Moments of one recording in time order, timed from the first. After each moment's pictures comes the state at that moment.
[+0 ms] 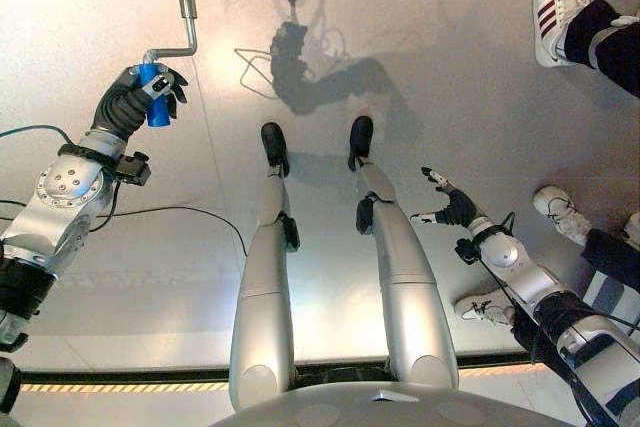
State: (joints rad) left arm -0.33 1.11 -0.29 0.19 -0.73 -0.29 0.02; right arm -0.30 -0.65 0.50 0.63 0.07 -0.32 -0.10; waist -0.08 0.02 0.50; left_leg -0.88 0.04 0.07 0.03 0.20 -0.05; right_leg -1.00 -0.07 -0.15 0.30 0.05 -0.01
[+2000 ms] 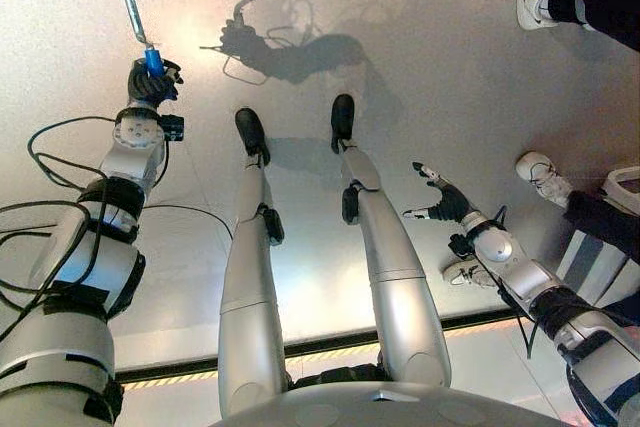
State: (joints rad) left arm -0.97 0.72 -0.51 1.06 -0.49 -0.15 0.23; right arm -0.32 -0.64 0.53 0.59 0.07 -0.31 -0.09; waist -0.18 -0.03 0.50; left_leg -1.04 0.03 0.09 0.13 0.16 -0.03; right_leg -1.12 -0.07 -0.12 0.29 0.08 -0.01
